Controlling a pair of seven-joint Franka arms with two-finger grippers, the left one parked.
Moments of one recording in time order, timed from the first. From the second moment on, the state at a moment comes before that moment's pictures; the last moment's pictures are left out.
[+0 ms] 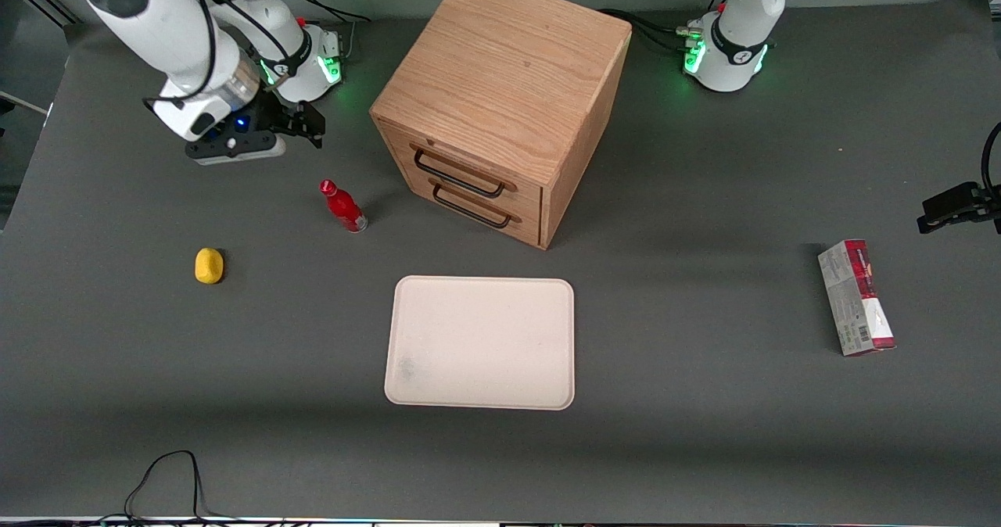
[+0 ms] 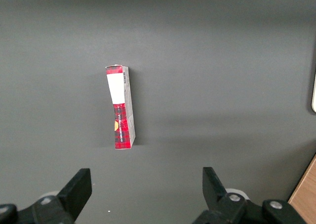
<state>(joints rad) 0.45 -0.29 -0.07 -2.25 0.02 1.91 0.31</state>
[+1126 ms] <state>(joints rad) 0.45 -0.08 -0.07 -2.45 -0.01 2.28 0.31</state>
